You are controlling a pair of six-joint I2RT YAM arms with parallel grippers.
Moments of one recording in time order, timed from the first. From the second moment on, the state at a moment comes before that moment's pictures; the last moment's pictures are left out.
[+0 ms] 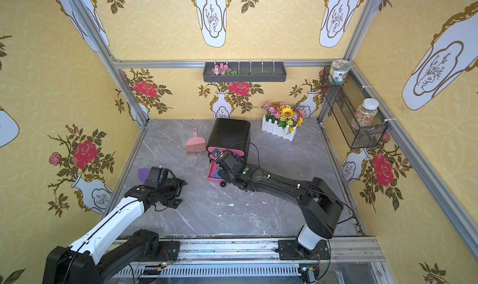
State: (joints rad) left arm -0.29 1.01 0.54 -0.57 0.22 -1.48; right arm 0.89 1.58 1.12 -0.32 0.41 -0.08
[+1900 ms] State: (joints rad) left arm -0.85 1.70 1.01 -0.39 -0.23 -0.75; right arm 0.74 1.05 0.81 -0.43 0.29 0.36
